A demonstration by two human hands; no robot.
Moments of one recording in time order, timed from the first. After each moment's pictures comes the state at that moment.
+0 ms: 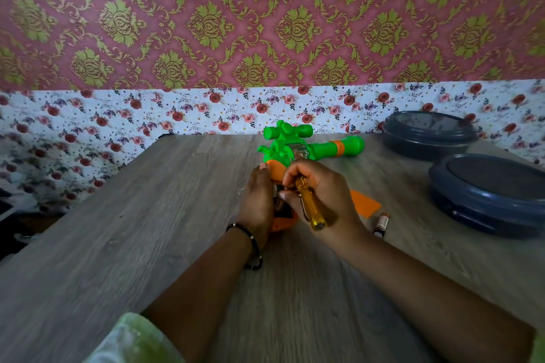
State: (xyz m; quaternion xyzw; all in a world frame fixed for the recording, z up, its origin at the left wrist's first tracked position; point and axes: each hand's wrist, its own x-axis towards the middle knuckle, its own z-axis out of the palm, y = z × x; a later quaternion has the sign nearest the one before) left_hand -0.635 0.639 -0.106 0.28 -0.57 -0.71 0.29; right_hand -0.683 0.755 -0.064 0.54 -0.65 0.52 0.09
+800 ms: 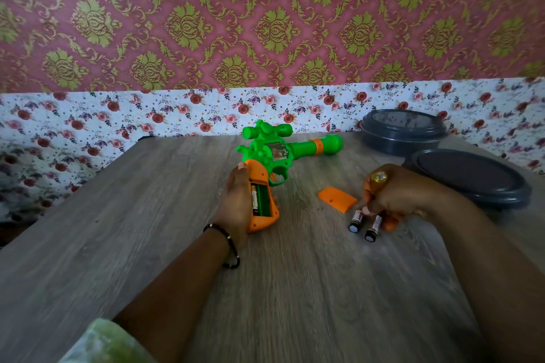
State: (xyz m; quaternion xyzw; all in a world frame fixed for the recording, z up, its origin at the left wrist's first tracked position) left_hand -0.637 0.637 -0.108 0.24 -0.54 -0.76 0.29; right_hand -0.773 0.846 -0.030 0.31 -0.88 0.30 -0.19
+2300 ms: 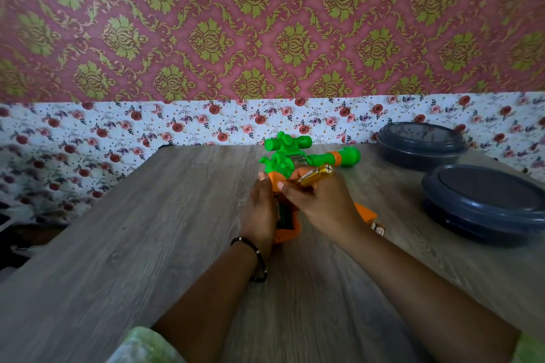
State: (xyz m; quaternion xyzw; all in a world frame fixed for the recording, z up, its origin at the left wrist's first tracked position) left_hand -0.634 0.648 -0.108 0.23 -0.58 -0.71 0.33; right_hand -0.695 0.743 -0.056 0.51 -0.67 0.54 0.08
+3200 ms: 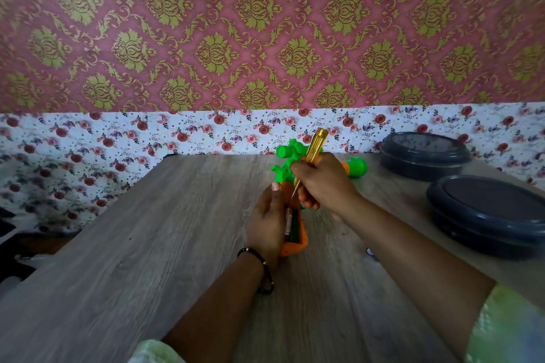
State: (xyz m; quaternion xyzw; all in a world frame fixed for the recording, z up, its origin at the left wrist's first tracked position) left_hand -0.637 0.645 -0.107 0.20 -0.63 -0.65 0.37; right_hand -0.698 0.727 -0.012 0.39 -0.74 0.54 -0.08
